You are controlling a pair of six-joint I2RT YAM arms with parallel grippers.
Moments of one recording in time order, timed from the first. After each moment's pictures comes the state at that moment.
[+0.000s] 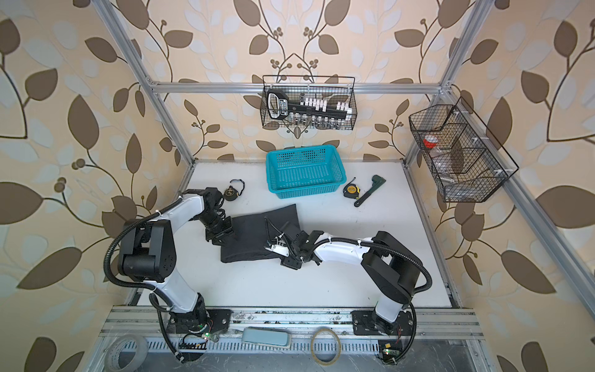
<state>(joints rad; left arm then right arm) -0.01 1.70 1.15 -1.12 0.33 -0.45 0.93 1.71 0.98 -0.33 0.01 -0.40</state>
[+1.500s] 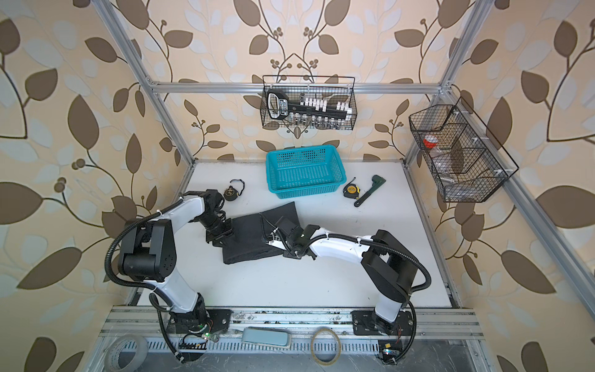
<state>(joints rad) -0.01 1.71 1.12 -1.10 0.33 -0.42 0.94 1.75 1.11 -0.42 0.25 -0.55</state>
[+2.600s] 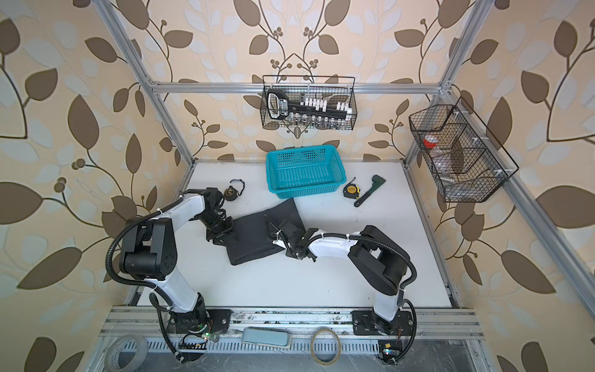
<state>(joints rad) -0.01 1.72 1.18 -1.12 0.34 -0.42 0.88 1.81 1.03 -0.32 0.30 -0.49</state>
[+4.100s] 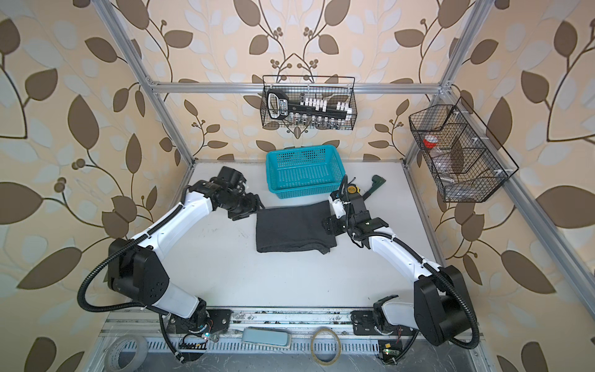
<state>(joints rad) -0.39 1.56 1.33 -0.87 0.28 -0.61 0.32 1.30 0.78 -0.30 -0.17 0.07</state>
